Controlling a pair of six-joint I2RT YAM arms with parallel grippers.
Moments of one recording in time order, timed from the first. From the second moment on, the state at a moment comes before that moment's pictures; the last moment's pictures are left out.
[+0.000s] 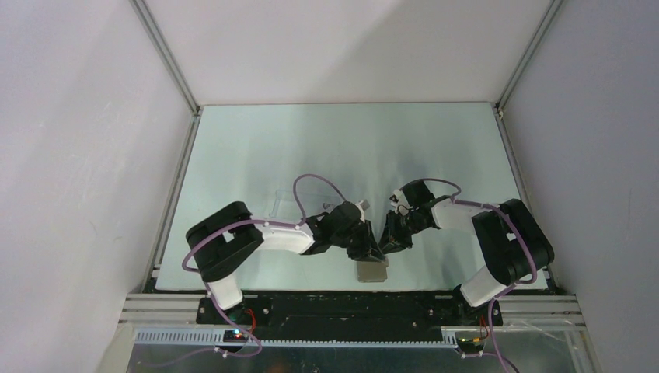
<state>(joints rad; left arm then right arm) -1.03 1.74 0.79 0.23 0.34 -1.14 0.43 1.58 0.66 -0.33 -0.70 0.60</state>
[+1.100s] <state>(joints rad) -1.03 1.72 0.88 -0.05 0.22 -1.05 0.44 1.57 0.66 -0.34 -0.68 0.61</state>
